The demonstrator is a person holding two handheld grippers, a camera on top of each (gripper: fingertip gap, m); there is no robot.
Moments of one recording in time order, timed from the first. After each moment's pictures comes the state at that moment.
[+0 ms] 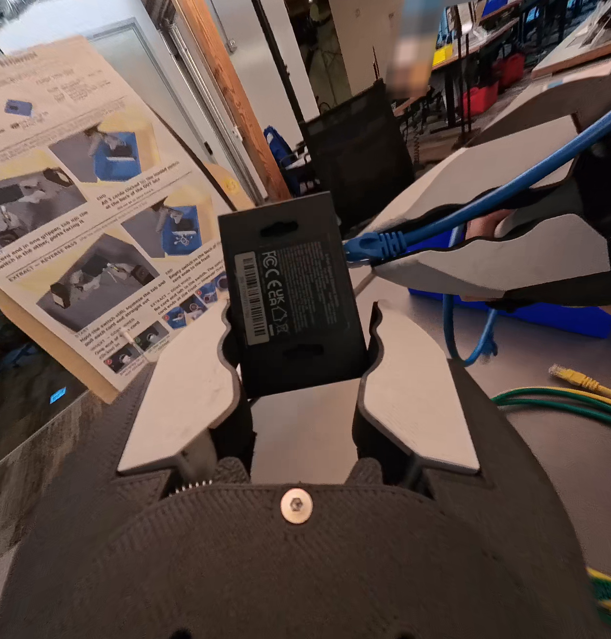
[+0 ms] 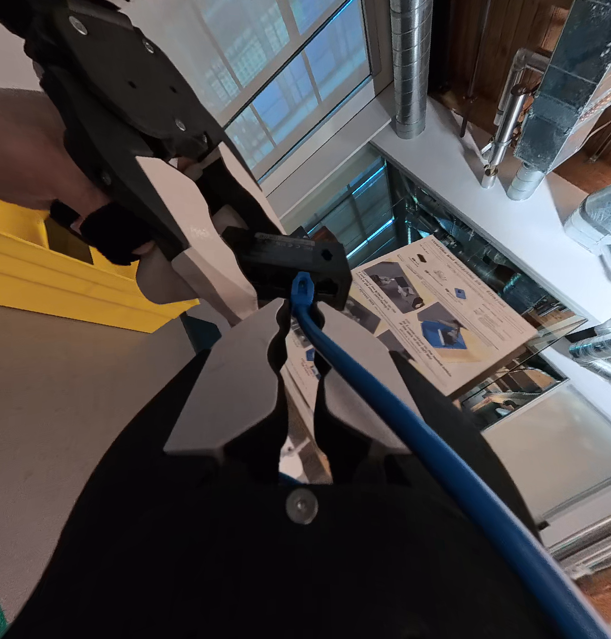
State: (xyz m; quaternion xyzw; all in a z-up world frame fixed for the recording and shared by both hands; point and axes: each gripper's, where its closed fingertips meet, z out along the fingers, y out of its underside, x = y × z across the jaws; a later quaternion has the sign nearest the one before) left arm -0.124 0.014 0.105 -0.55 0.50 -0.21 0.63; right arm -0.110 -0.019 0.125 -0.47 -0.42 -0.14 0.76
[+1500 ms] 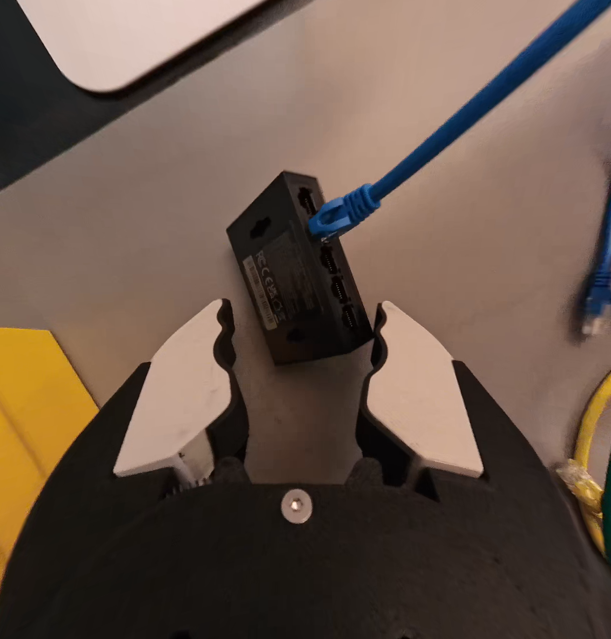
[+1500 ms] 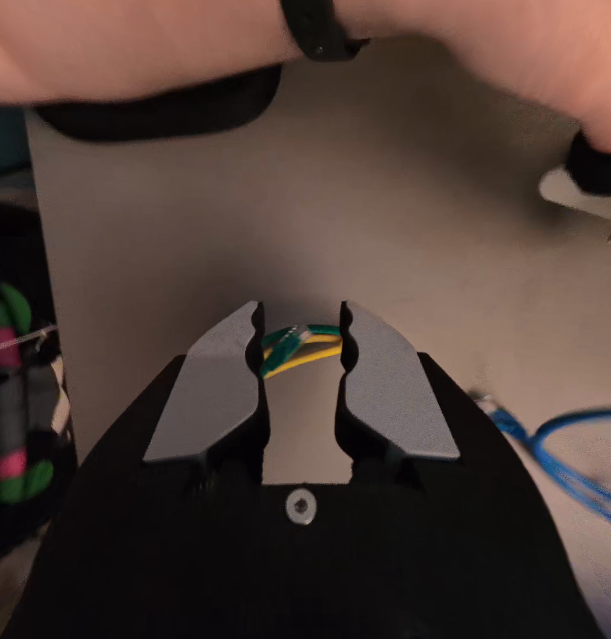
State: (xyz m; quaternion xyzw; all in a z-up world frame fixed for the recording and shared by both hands) left arm -0.157 0.125 -0.138 -0.86 0.41 -0.12 0.26; right arm -0.185 -0.094 -0.105 -0.82 -0.51 0.16 0.22
